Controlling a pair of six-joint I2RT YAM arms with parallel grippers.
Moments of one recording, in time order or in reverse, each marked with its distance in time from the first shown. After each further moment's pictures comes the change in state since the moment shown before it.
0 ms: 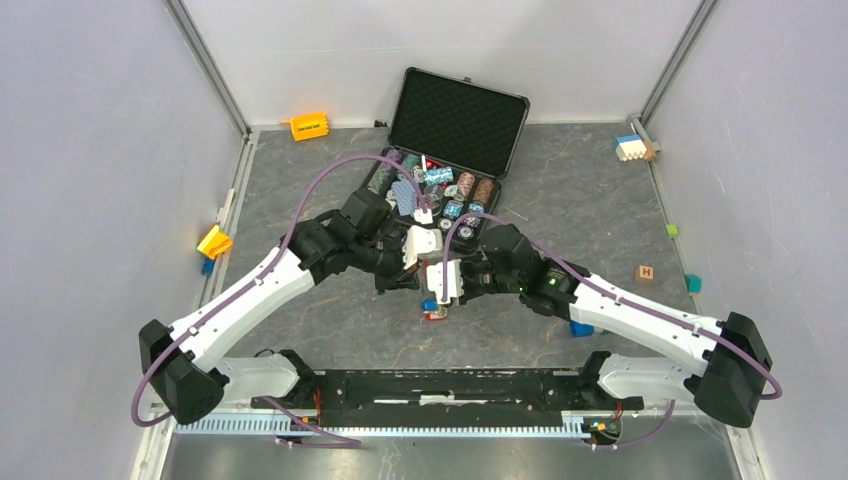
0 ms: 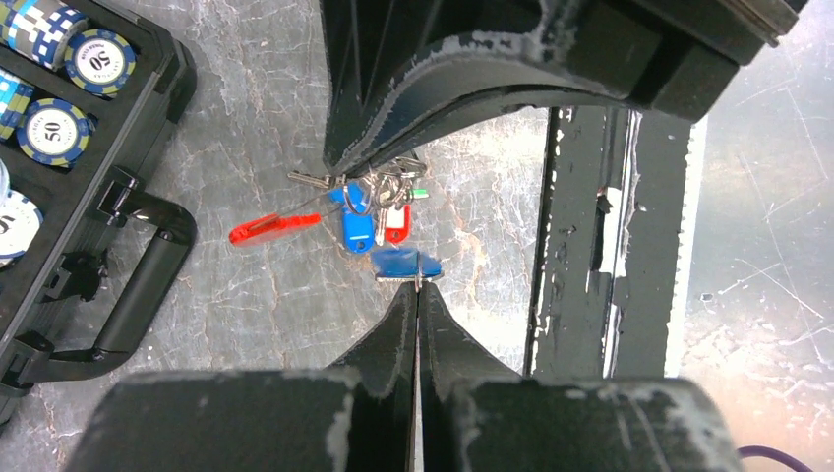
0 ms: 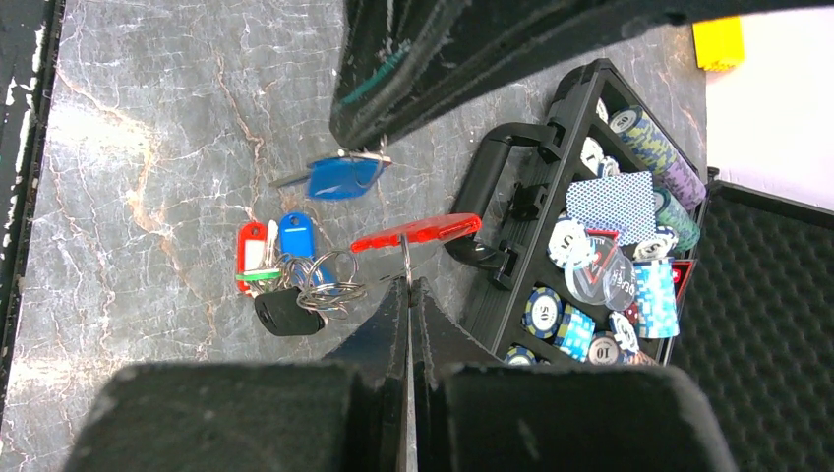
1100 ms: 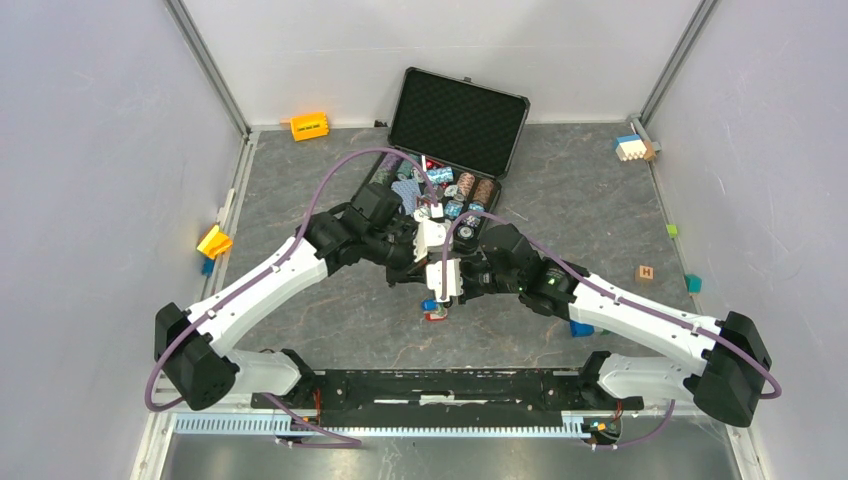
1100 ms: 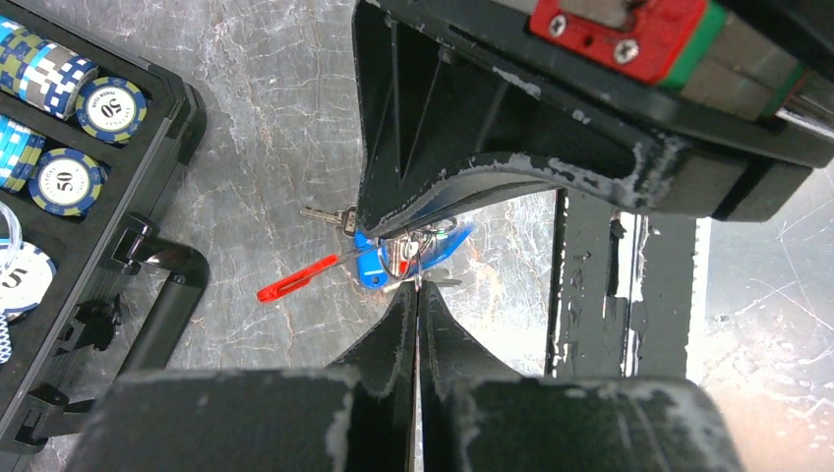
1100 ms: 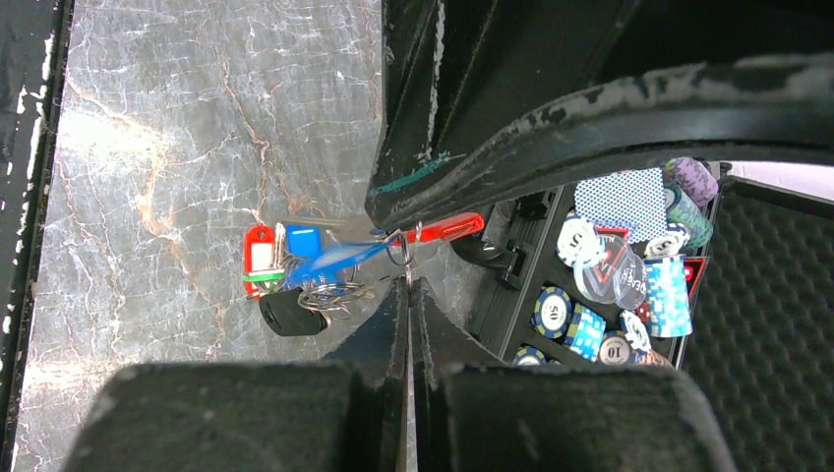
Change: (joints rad) left arm 0.000 0.084 0.031 0.051 0.036 0.016; right arm 0.000 0.005 0.000 0.001 -0.001 0.026
